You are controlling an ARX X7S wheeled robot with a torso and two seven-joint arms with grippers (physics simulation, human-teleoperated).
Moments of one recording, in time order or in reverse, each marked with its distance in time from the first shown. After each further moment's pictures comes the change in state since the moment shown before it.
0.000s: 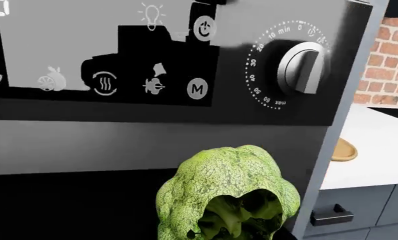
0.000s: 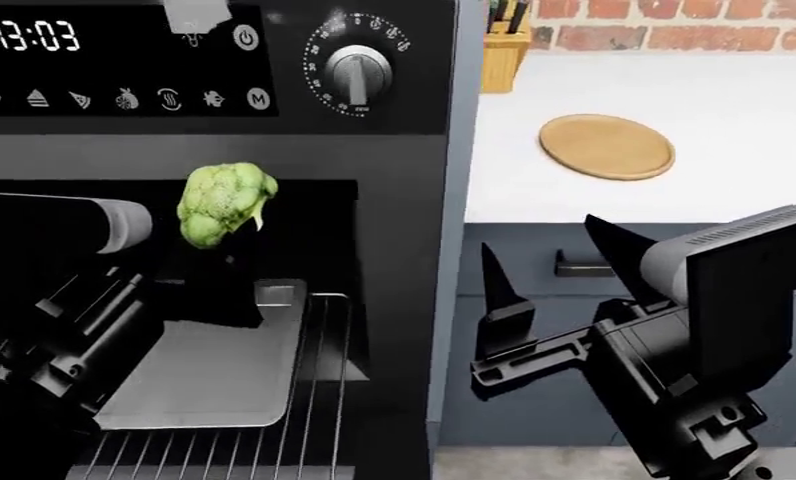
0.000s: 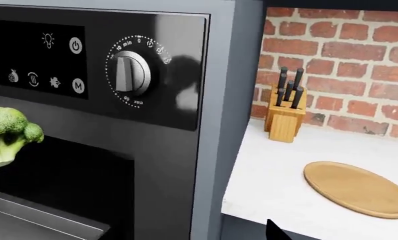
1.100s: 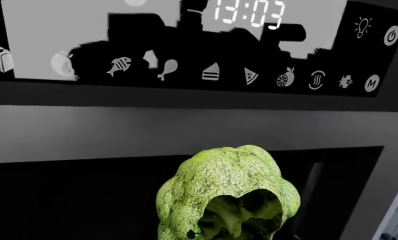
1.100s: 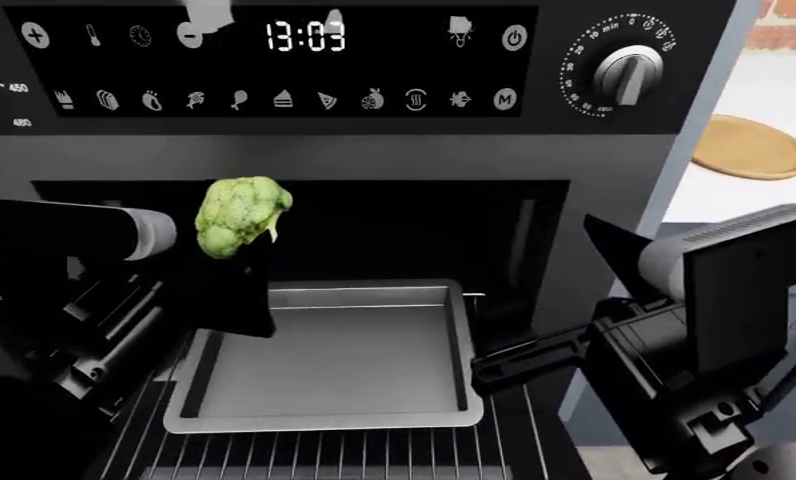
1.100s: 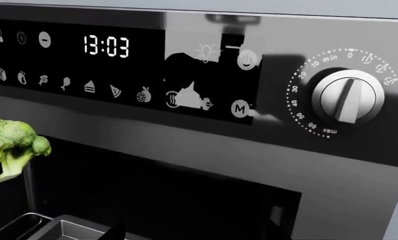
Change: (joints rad) left arm 0.024 -0.023 0.076 -0.017 0.018 0.054 0.004; right arm -0.003 0.006 -0.014 0.010 -0.018 -0.016 -0.014
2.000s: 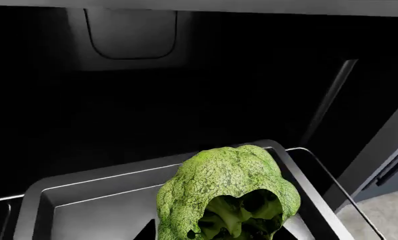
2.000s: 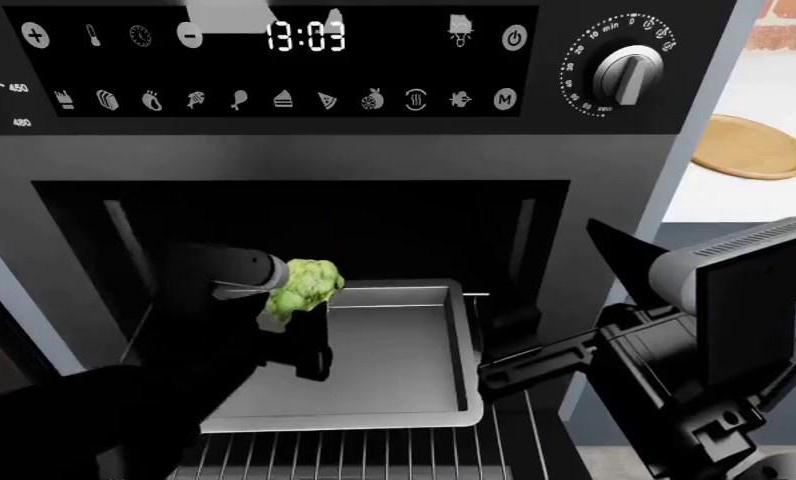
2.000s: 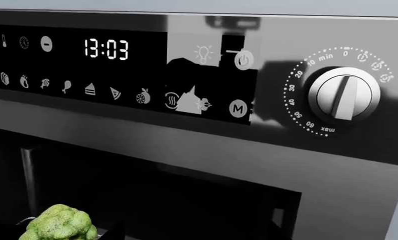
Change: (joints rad) left arm 0.017 0.039 0.320 -0.236 0.249 0.028 0.083; right arm -0.094 0.010 0.035 -0.020 -0.119 -0.044 -0.116
